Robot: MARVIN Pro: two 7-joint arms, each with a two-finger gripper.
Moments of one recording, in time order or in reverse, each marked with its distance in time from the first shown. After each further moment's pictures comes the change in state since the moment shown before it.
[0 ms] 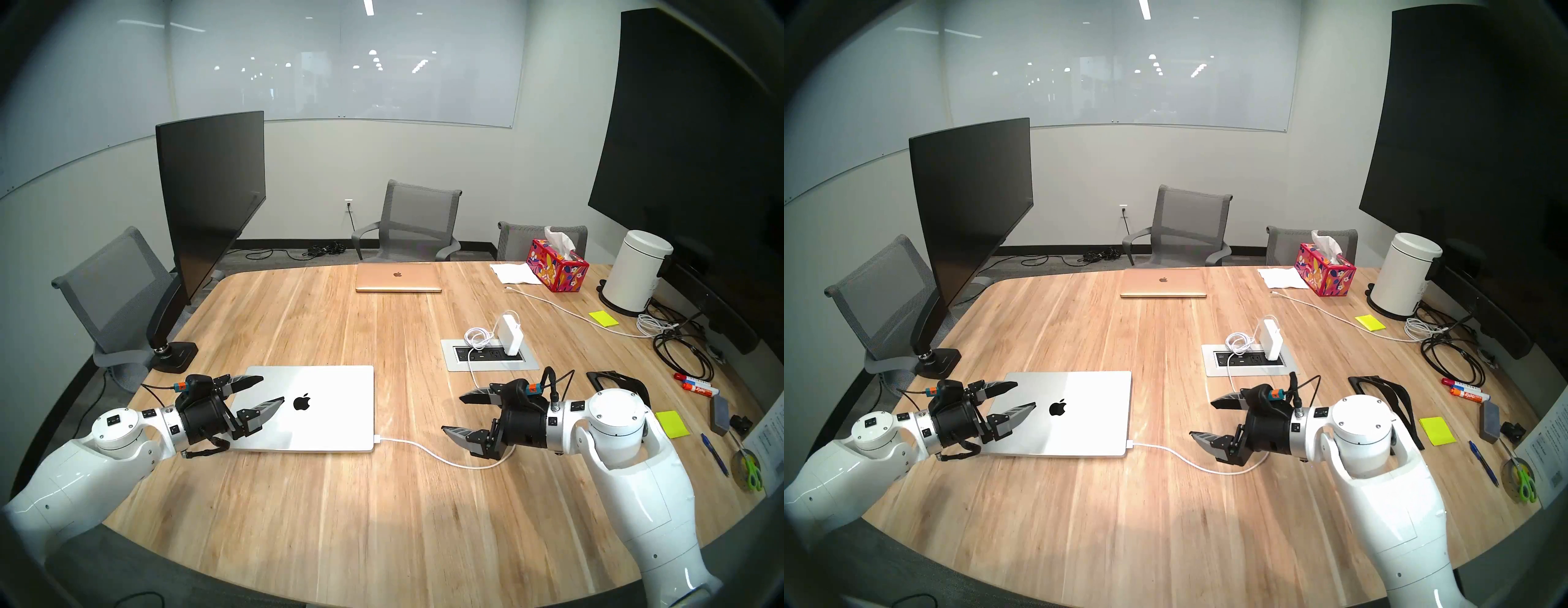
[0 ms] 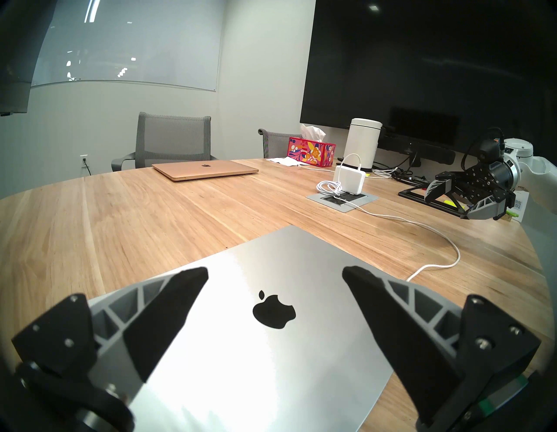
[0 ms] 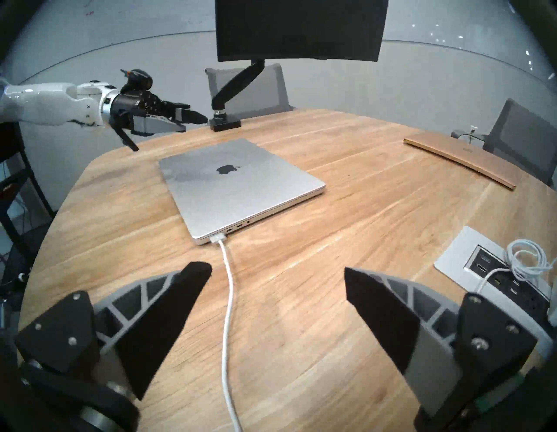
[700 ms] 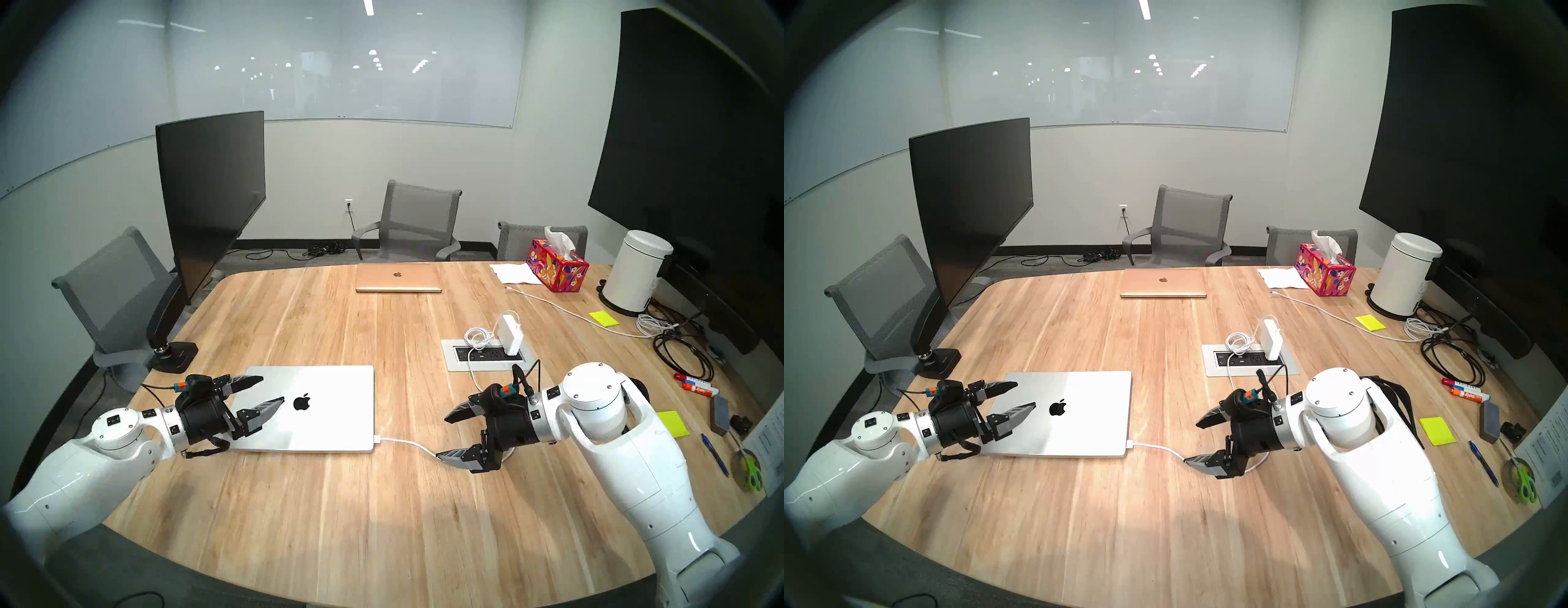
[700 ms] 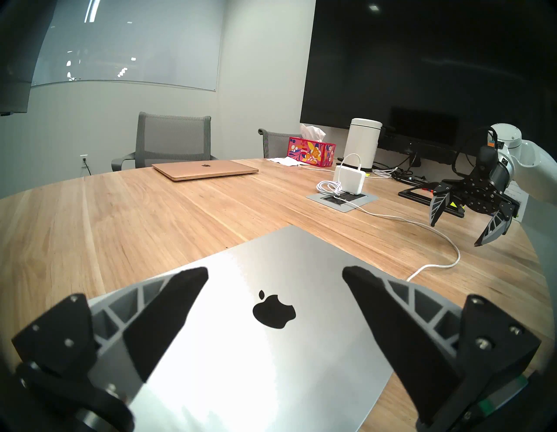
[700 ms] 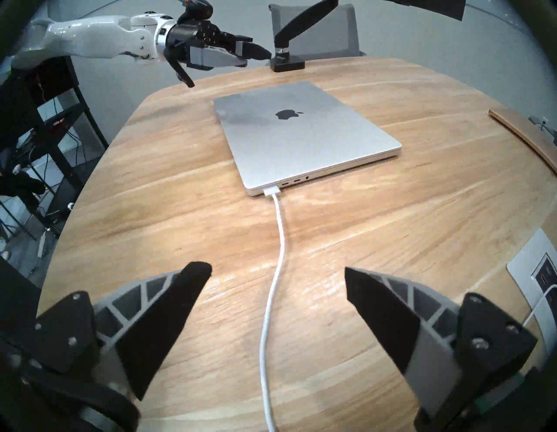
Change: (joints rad) left arm 0.000 0.000 0.000 0.000 0.000 0.000 0.000; right arm 0.169 0.077 -0.175 0.085 -0.115 0.055 0.171
